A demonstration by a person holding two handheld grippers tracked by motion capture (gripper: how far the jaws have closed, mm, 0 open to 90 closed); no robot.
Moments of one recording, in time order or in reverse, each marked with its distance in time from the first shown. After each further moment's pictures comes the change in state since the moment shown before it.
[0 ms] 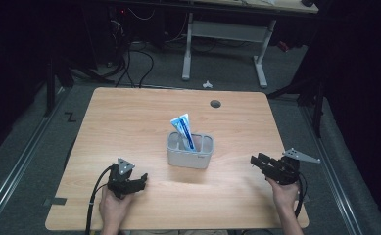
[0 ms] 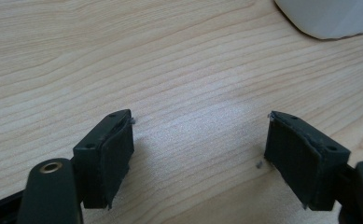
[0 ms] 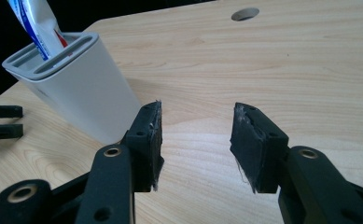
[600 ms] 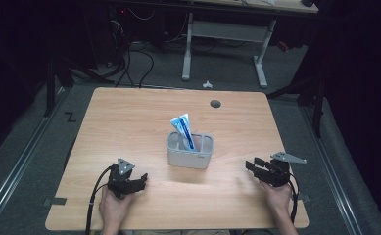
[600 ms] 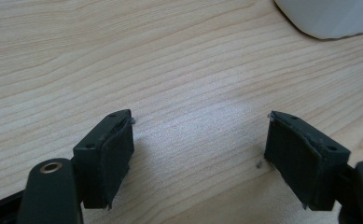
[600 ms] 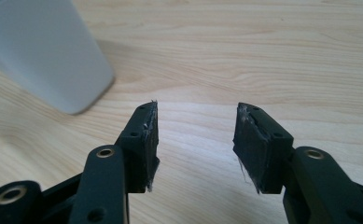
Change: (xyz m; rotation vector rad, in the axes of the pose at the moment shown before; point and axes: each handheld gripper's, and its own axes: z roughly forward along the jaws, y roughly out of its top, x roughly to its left) left arm 0.000 0.000 0.000 0.000 0.000 0.000; right arm 0.001 -0.016 0.024 0.110 -0.117 -0.090
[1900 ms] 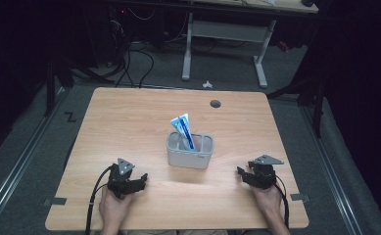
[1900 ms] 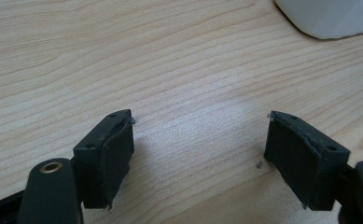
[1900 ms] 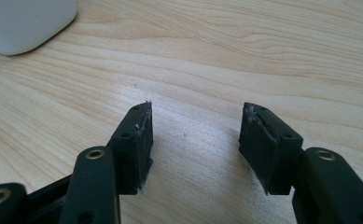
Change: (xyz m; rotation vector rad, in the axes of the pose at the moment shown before) left arm 0.000 0.000 0.000 0.000 0.001 0.000; right arm 0.020 -0.015 0.034 0.116 -0.132 -0.160
